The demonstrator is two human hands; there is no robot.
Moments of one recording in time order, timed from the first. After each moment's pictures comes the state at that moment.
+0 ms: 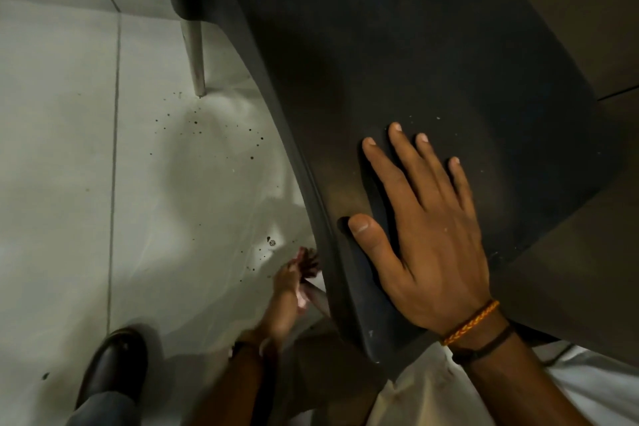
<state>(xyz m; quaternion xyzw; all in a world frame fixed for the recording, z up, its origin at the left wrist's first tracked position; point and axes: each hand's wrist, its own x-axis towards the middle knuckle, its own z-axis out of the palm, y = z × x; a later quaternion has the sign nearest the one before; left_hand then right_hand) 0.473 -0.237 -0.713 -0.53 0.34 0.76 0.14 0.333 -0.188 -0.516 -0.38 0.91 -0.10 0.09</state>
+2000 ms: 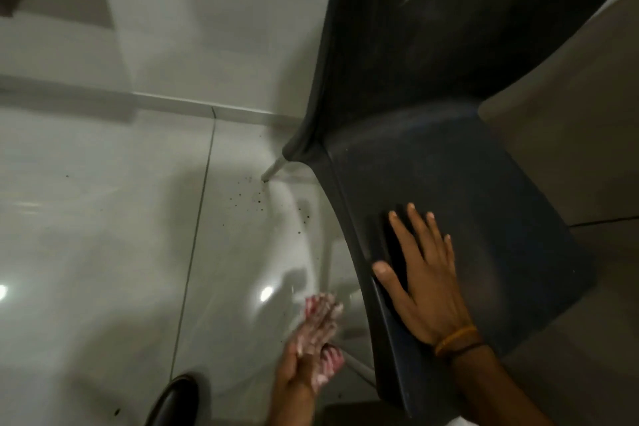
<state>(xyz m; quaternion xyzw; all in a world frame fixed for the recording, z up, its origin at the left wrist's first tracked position) 0.516 -0.333 -0.584 -0.39 0.36 0.85 0.00 0.307 -0.252 -0.495 -0.35 0.91 -0.14 0.17</state>
